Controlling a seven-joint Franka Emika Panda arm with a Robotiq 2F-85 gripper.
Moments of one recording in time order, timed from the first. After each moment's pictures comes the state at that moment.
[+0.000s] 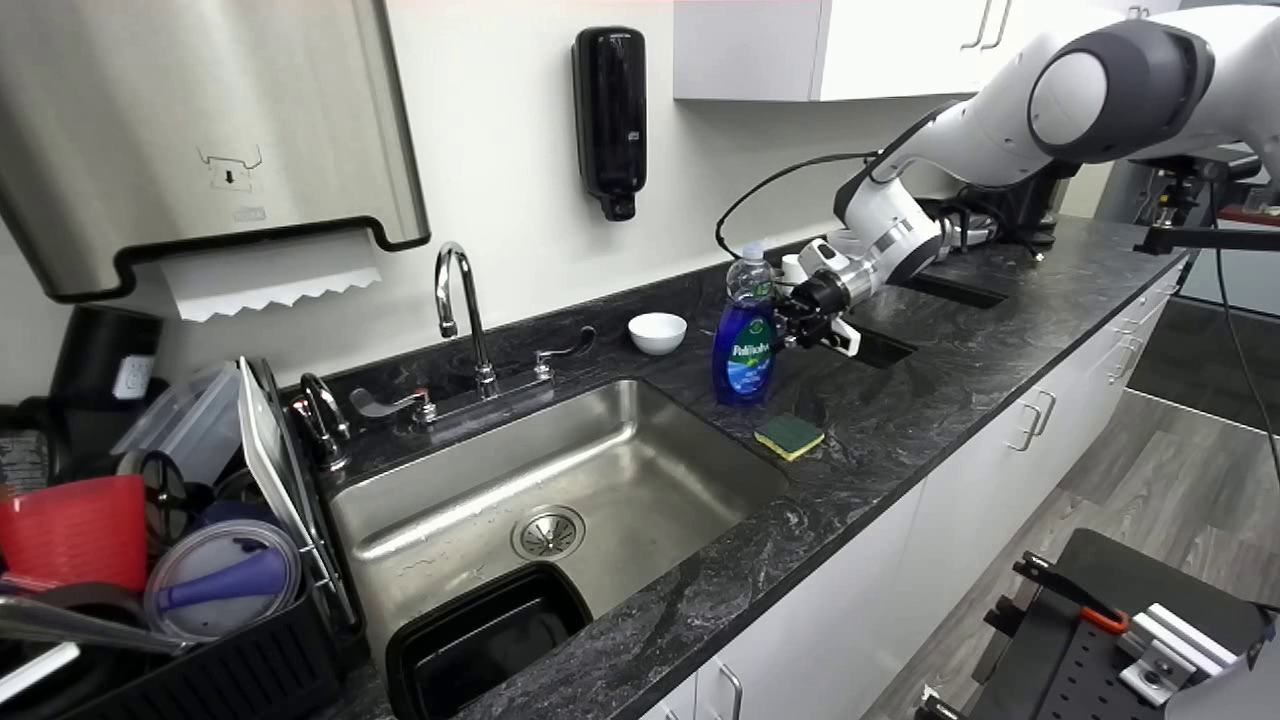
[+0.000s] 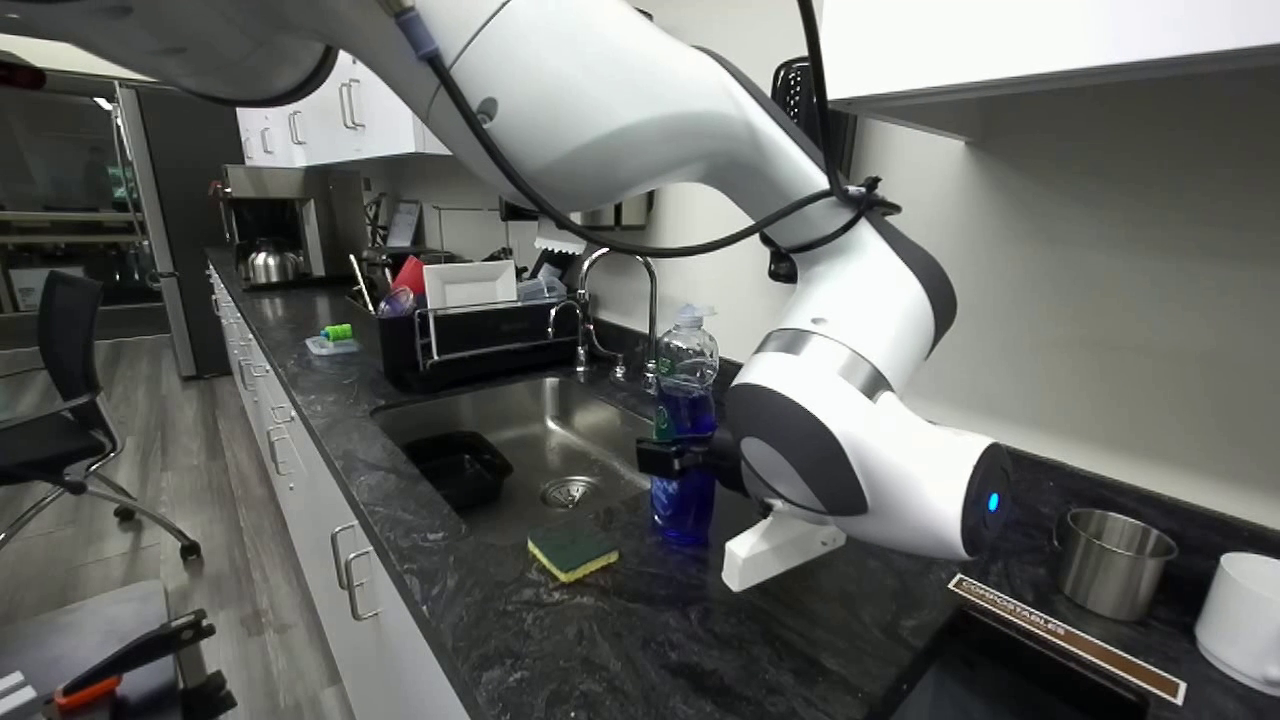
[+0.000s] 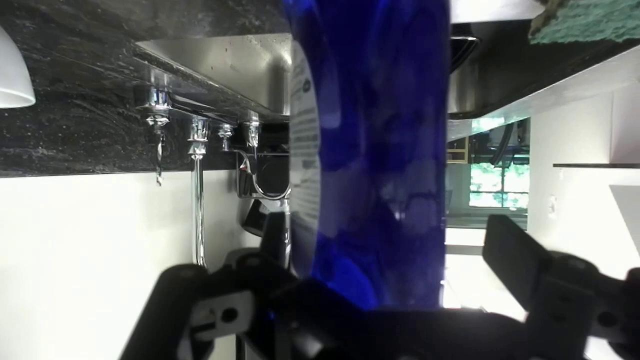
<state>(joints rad) -0.45 0.81 -0.12 -1.57 1.19 1.53 -2.46</state>
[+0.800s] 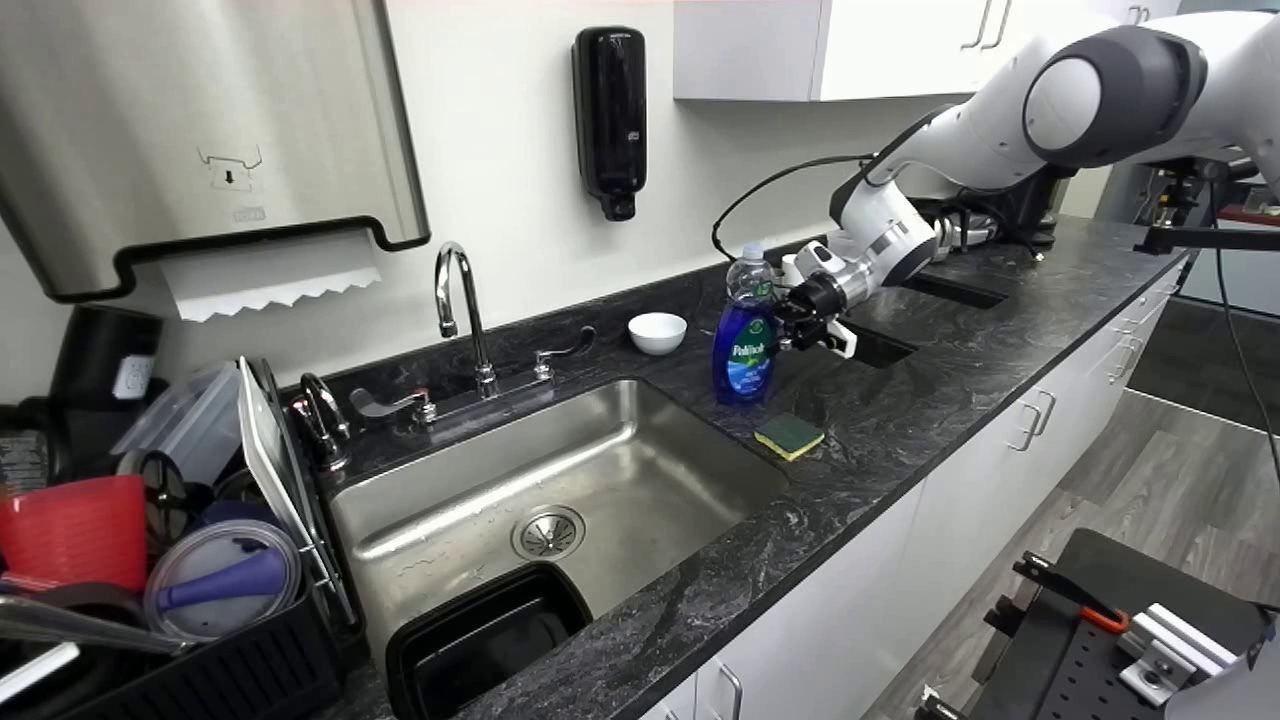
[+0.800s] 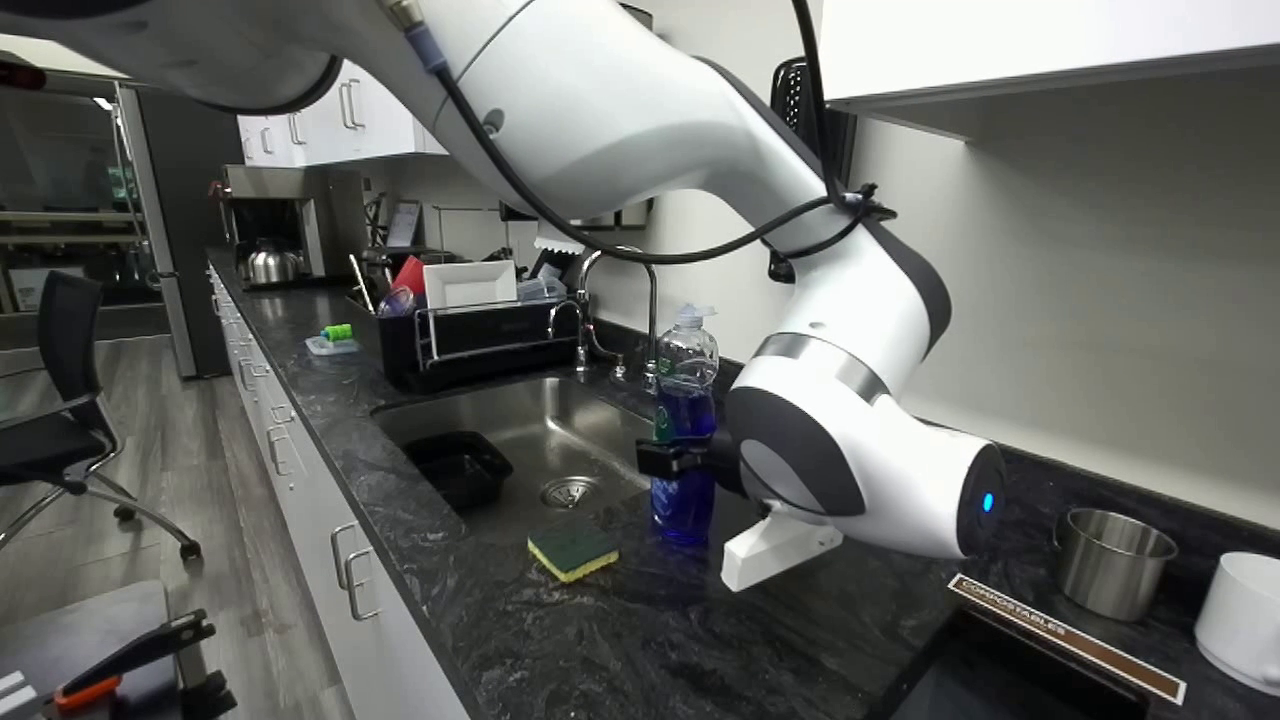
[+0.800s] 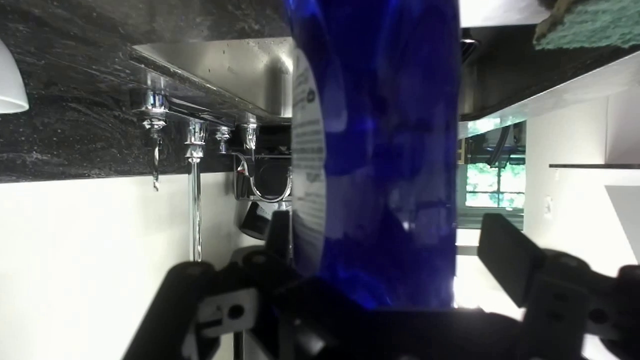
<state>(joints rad) -0.45 0.82 -0.12 -1.55 1.19 1.53 -2.46</state>
